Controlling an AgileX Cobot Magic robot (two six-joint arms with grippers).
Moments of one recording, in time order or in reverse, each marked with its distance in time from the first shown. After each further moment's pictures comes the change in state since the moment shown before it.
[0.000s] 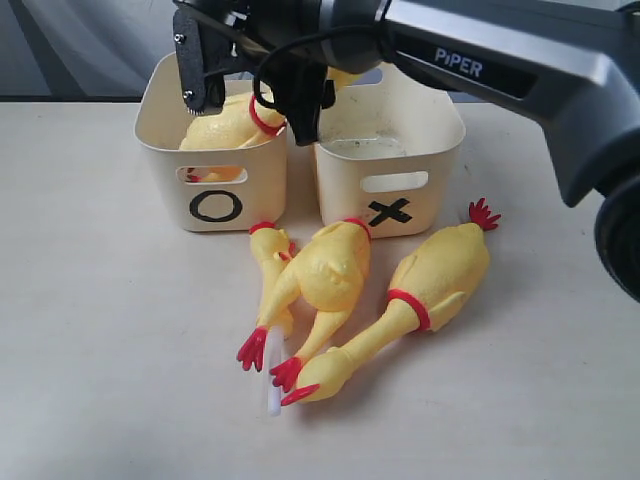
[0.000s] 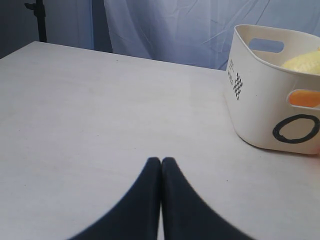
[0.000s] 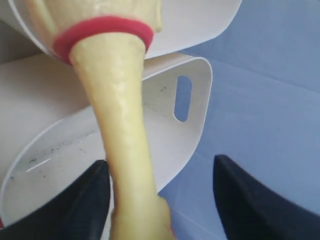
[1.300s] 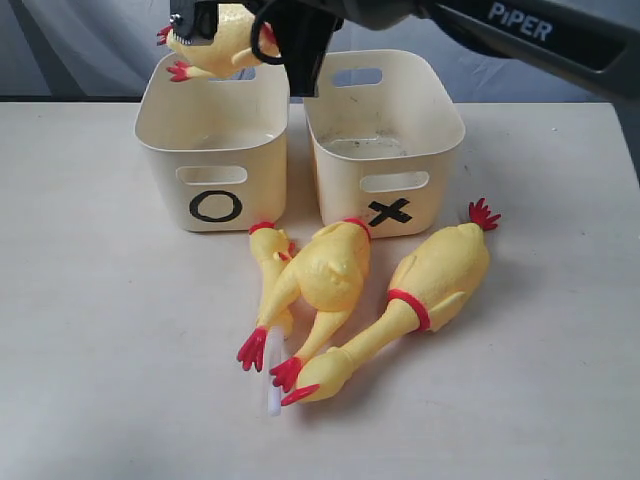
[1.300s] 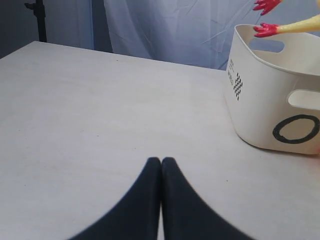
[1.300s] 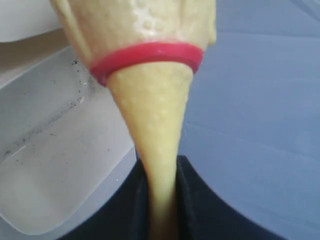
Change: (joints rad) left arm 0.000 0.000 0.000 0.000 0.000 0.000; right arm 0.033 -0.089 -0.025 -0.123 0.092 0.203
